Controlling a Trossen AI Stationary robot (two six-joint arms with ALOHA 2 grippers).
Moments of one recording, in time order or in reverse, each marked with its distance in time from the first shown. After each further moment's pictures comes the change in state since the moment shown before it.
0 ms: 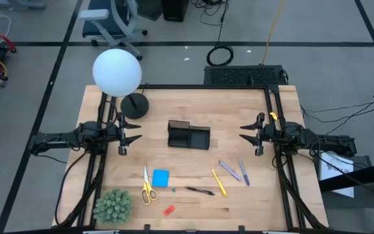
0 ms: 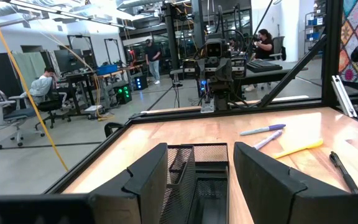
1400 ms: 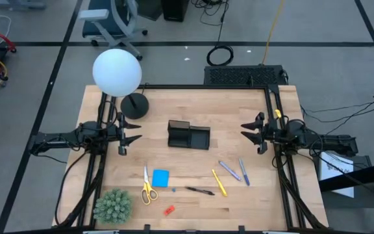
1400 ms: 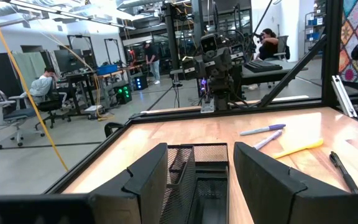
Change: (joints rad) left arm 0.000 0.000 0.000 0.000 0.000 0.000; right arm 0.000 0.034 0.000 0.141 0.001 0.288
